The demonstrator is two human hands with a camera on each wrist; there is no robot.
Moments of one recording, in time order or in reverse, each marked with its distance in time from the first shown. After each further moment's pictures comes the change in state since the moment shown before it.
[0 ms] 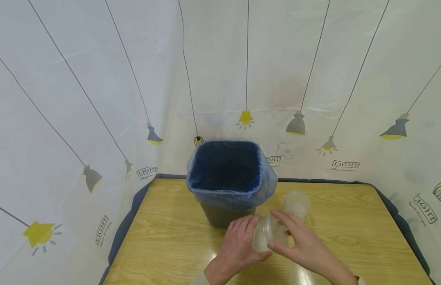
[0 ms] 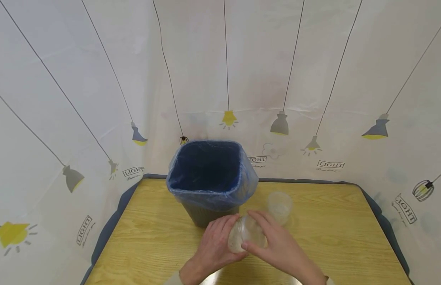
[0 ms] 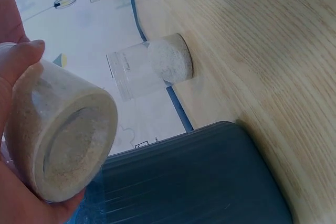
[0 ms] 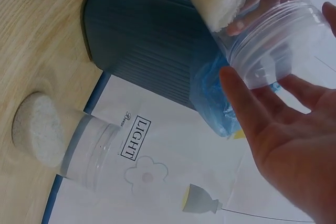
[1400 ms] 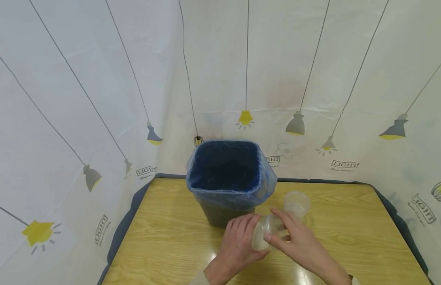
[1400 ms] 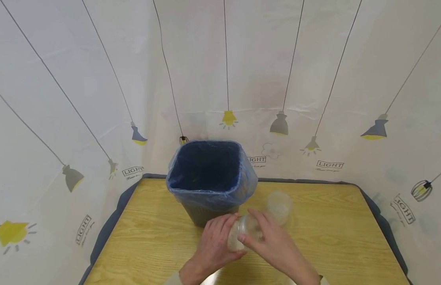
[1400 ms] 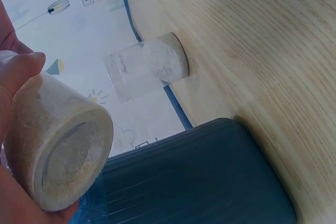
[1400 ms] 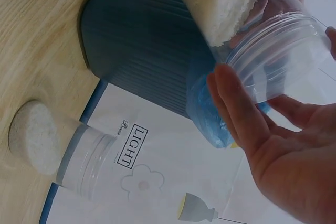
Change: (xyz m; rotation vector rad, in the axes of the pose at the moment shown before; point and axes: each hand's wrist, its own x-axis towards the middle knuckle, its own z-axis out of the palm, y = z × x) left_hand 0.000 -0.001 0.001 0.023 0.085 0.027; right_hand 0.006 -0.011 0.002 0.052 -0.042 0.190
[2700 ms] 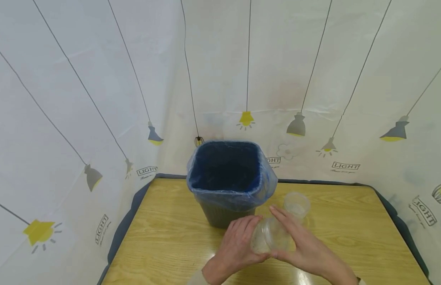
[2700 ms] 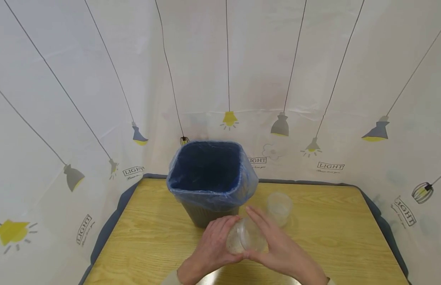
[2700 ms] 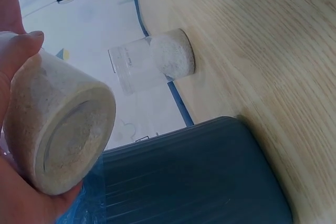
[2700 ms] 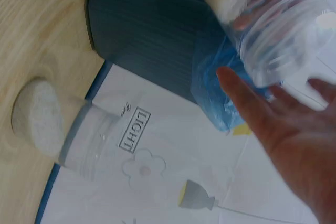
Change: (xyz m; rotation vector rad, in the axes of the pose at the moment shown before) left_hand 0.001 -0.004 -0.006 -0.122 -0.114 -0.004; right_hand -0.007 0.016 -0.005 -0.113 0.047 -0.364
